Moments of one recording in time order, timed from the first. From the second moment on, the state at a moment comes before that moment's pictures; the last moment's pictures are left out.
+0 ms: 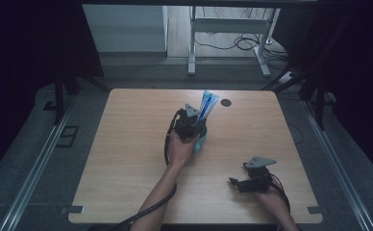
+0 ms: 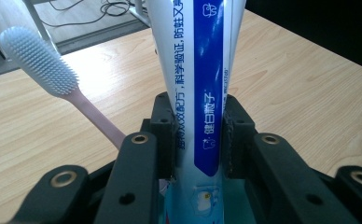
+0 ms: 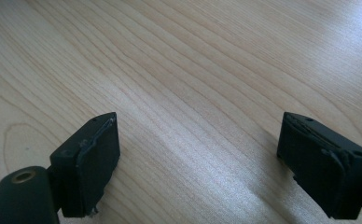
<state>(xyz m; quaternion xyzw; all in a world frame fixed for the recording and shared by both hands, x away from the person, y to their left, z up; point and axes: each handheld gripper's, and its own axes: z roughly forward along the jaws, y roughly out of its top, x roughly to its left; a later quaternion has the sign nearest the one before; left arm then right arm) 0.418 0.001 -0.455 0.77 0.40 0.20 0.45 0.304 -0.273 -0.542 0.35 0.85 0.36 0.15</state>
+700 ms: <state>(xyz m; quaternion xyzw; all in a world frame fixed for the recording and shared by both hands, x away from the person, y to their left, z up) 0.415 0.007 -0.468 0.78 0.41 0.17 0.43 0.304 -0.273 -0.542 0.35 0.85 0.36 0.15</state>
